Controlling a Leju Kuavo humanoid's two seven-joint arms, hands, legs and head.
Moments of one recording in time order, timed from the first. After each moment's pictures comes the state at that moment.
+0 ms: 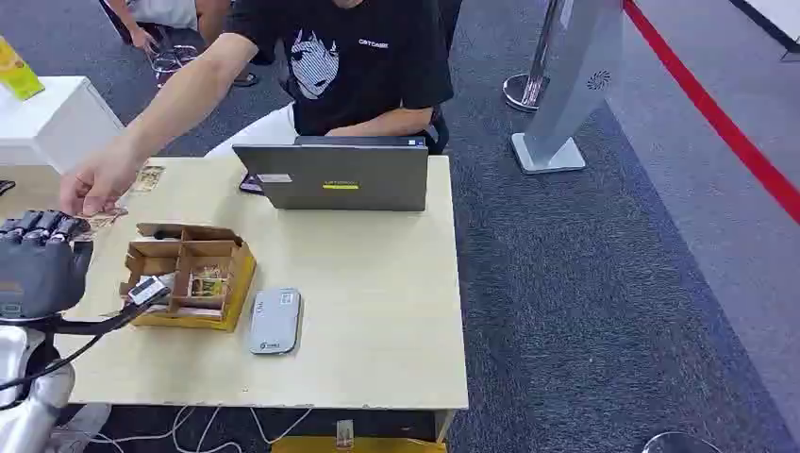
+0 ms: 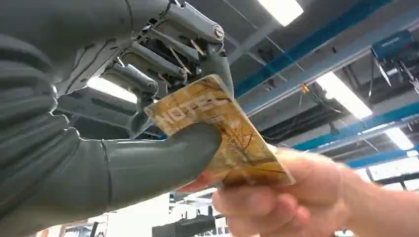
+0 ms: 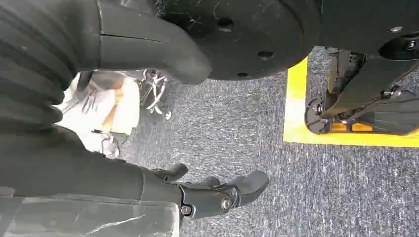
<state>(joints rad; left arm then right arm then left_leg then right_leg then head) -0.19 0.44 0.01 -1.32 -1.29 0.62 -0.20 -0.07 0.16 -1.03 -0.21 1.18 0.00 0.12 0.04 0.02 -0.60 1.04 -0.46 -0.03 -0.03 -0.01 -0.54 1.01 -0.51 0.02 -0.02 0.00</state>
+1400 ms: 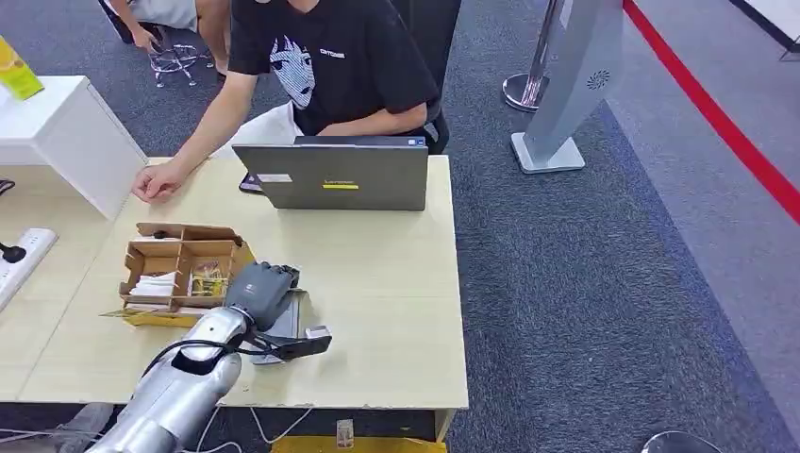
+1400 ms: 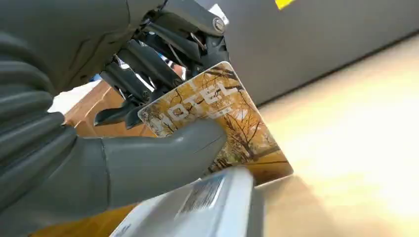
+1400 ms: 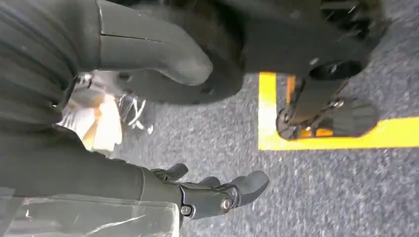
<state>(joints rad) -0.48 0.11 -0.50 -0.74 -1.32 0.24 -0.20 -0.15 0.19 -1.07 -0.20 1.13 -0.06 0.15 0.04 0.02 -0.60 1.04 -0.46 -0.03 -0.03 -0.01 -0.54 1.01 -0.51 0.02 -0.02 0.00</state>
